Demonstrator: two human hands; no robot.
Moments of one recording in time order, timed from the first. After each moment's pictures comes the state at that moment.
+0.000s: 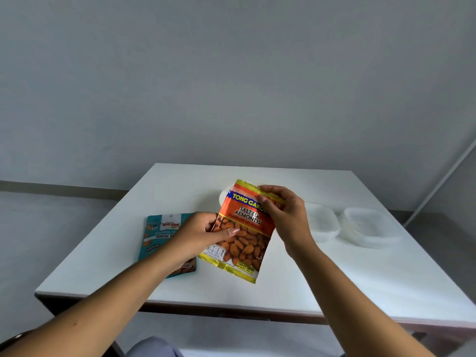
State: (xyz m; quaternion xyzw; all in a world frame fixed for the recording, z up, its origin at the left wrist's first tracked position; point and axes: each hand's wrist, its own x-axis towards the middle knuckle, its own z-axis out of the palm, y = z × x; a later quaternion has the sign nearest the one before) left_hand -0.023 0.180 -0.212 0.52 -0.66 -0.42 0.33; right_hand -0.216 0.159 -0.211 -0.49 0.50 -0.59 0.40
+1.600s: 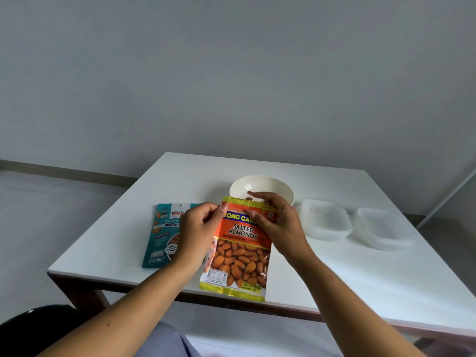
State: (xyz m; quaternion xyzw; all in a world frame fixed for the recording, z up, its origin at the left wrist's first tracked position) left_hand -0.013 0.166 -0.263 0.55 -0.55 -0.30 0.55; right_hand -0.191 0.159 -0.243 -0.62 0.43 -0.50 0.43
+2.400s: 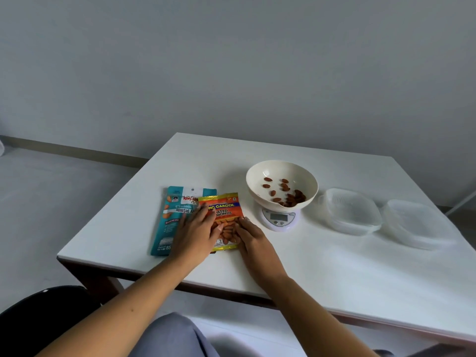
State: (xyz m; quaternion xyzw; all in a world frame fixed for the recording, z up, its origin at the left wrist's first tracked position) left_hand 0.037 0.133 -0.342 0.69 -0.72 -0.02 0.11; right_hand -0.133 0.153 -0.343 -0.81 0.50 -0.27 0.14
